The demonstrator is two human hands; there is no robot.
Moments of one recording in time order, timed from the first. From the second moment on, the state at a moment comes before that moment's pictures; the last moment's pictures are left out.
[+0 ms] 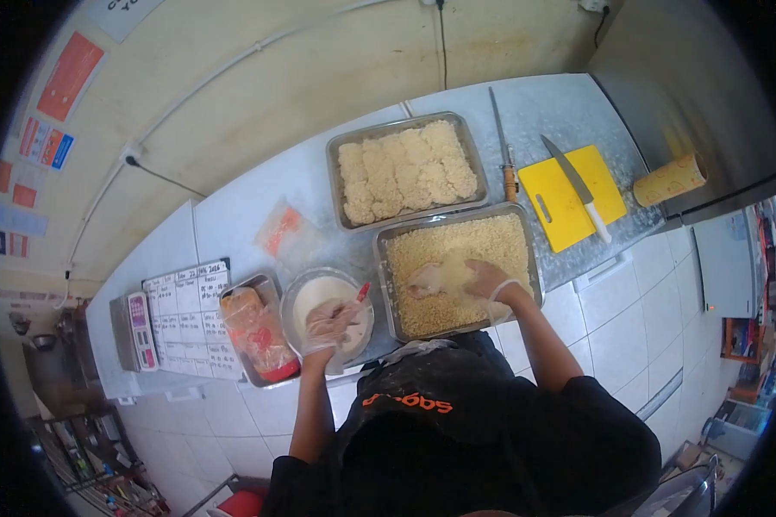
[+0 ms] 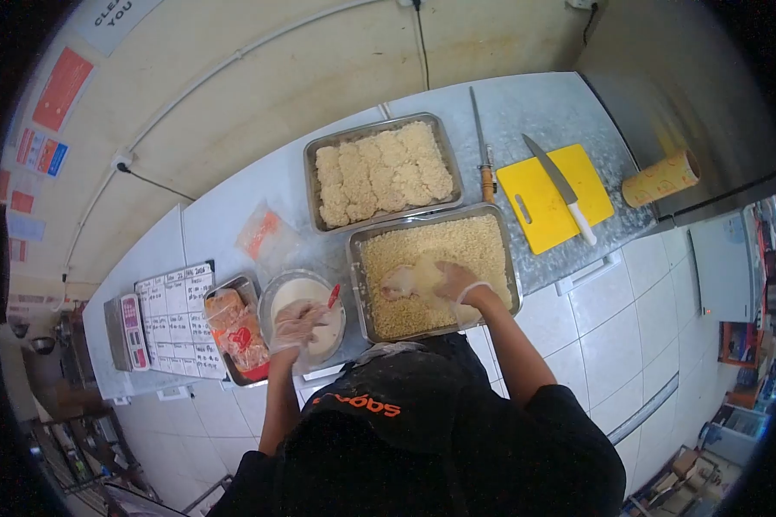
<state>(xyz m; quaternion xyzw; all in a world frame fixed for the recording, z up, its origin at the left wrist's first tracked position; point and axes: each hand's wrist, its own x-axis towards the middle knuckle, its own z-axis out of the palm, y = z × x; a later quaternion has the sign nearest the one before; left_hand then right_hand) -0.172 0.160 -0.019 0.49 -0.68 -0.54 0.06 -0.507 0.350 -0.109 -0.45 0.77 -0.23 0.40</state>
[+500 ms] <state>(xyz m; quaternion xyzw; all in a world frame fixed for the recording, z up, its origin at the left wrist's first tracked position) 0.042 0.075 -0.019 0.60 -0.78 -0.12 0.12 -0.552 0.298 -0.176 -0.60 0.73 -0.19 0.29</state>
